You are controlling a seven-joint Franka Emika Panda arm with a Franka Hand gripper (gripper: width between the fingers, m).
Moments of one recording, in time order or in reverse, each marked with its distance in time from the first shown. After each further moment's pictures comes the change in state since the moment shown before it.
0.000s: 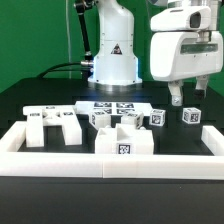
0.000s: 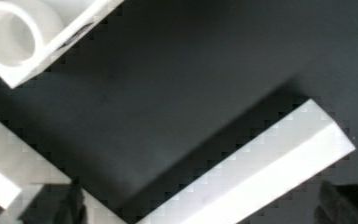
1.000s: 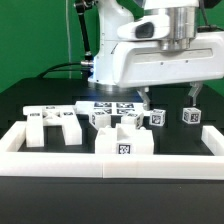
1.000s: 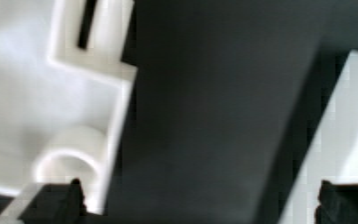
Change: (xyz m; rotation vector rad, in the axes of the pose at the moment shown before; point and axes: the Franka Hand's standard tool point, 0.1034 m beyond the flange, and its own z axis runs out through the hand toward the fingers) arm -0.027 0.028 0.010 0.057 -0.032 0.649
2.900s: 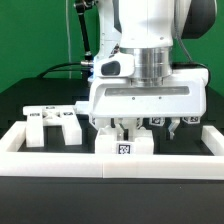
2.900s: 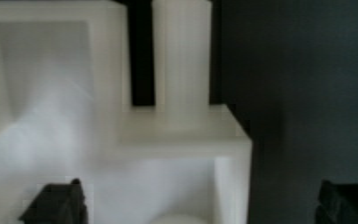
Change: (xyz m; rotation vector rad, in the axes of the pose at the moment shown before) arm -0.006 0.040 0.060 -0.008 -0.044 0.277
